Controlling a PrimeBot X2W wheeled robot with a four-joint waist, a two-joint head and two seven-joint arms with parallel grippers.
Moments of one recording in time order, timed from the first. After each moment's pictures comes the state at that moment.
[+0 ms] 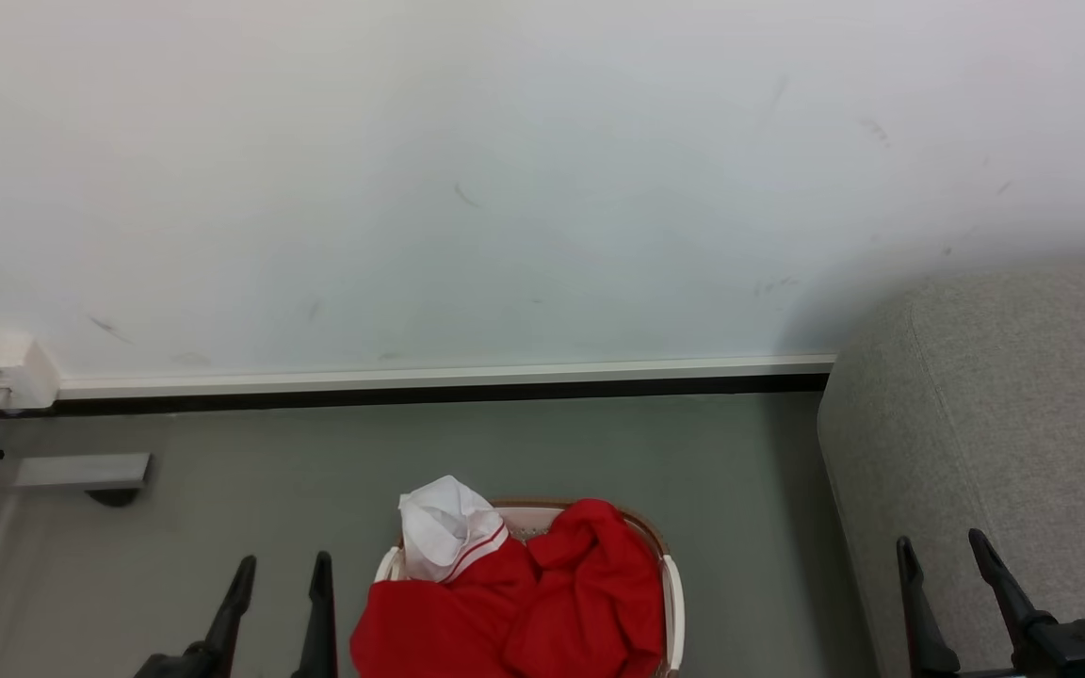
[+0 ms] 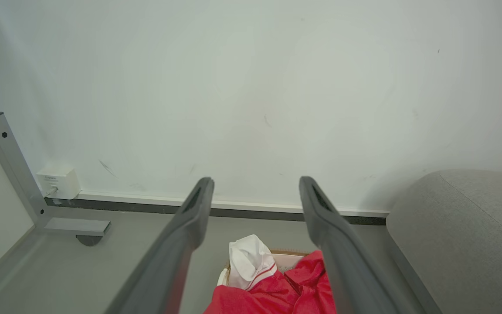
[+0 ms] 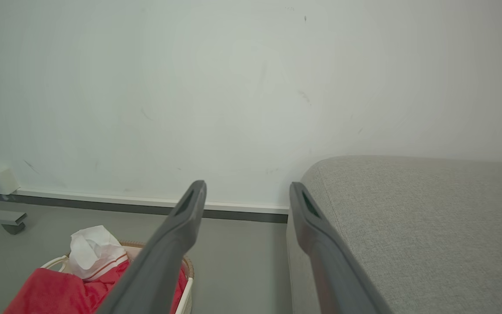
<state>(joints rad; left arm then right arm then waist) 0.06 0.05 -0.03 0.12 -0.15 -0.04 -0.26 -0.04 -0.05 0.00 0.30 0.11 0.13 -0.26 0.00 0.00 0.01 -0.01</state>
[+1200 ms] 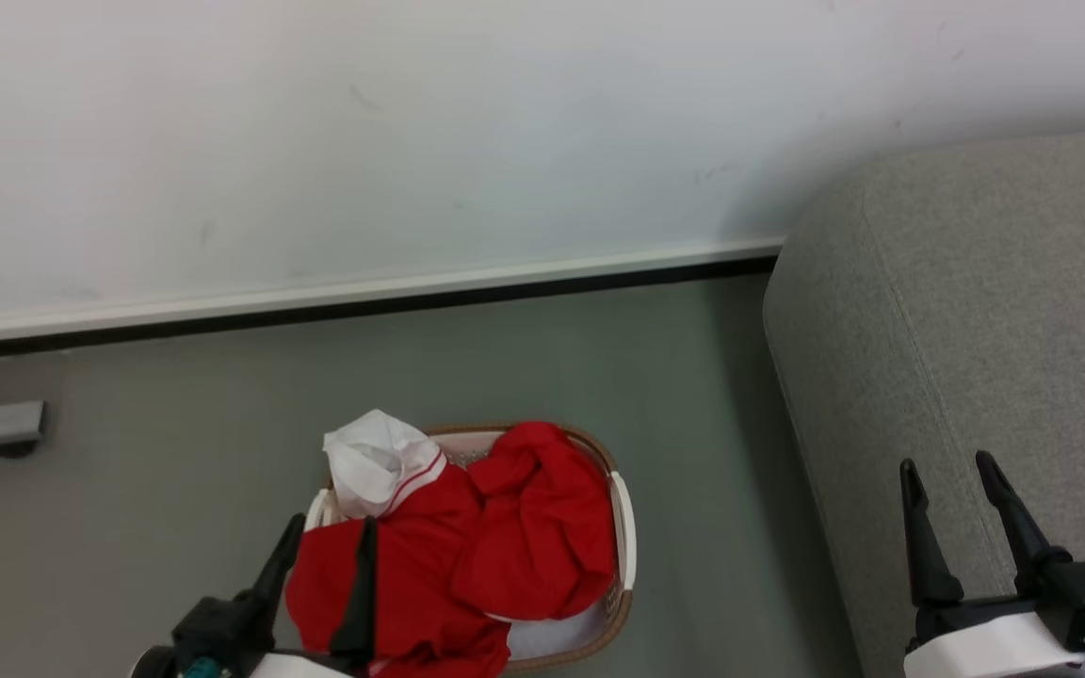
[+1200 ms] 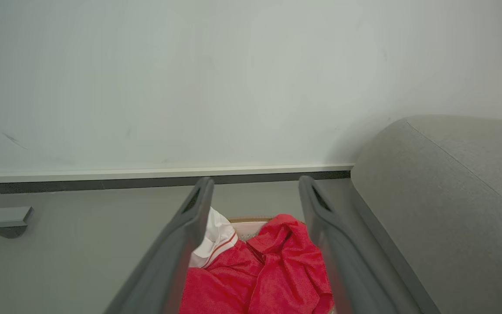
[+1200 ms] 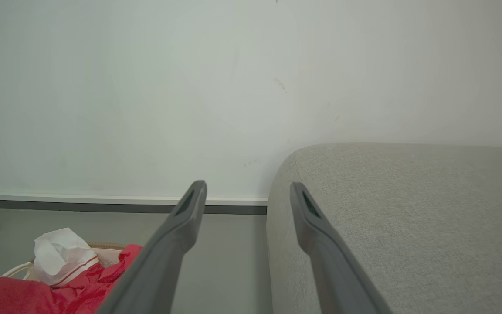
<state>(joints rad) -0.04 0.05 -0.07 0.20 -0.14 -0.07 -0.26 -0.11 -0.05 0.00 0.25 0.12 0.13 -0.26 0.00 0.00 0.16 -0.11</state>
